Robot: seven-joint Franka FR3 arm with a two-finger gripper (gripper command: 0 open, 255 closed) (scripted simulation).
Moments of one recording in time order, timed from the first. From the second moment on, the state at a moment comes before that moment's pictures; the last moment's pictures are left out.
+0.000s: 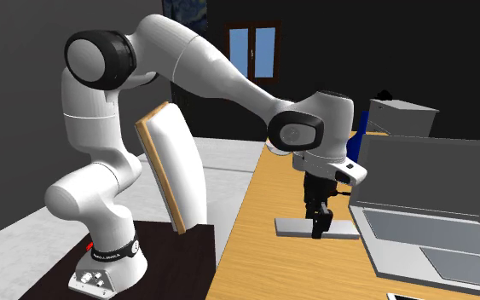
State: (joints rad) arm -0.16 0.14 0.14 -2.00 0.00 2.13 -0.06
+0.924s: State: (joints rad) arm -0.16 0.19 0.14 -2.06 -0.01 2.24 -0.05
